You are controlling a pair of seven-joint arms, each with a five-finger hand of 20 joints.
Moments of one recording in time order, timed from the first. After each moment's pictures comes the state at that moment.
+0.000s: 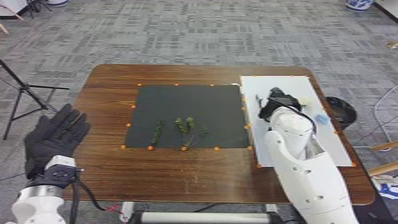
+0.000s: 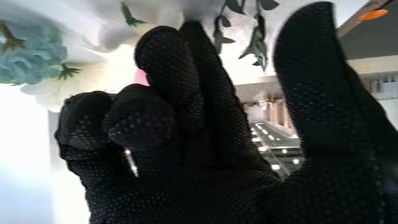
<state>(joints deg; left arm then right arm) 130.2 -64.4 -103.3 -122.4 22.6 11.1 16.9 -79.7 -76.0 74.5 -96.8 -153.3 -29.7 37.7</state>
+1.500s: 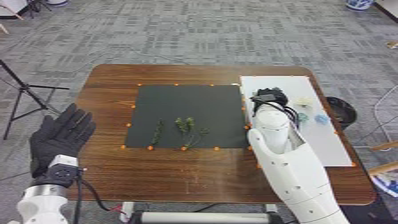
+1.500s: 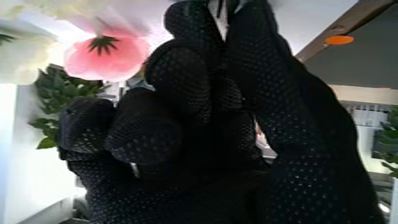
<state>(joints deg) 129.6 -64.4 -102.3 -122.1 19.5 9.3 16.4 -74.6 -78.5 69.1 -89.4 -163.4 -31.3 35.1</state>
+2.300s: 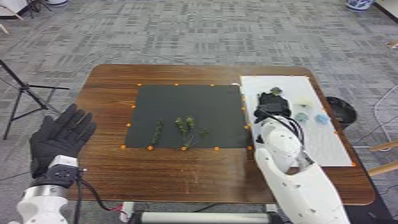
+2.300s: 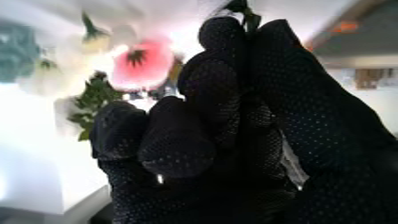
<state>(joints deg) 129.8 -64.3 -102.3 -122.2 19.3 9.3 16.4 -83.1 -73.5 68.8 -96.8 -157.1 -12.7 34.7</state>
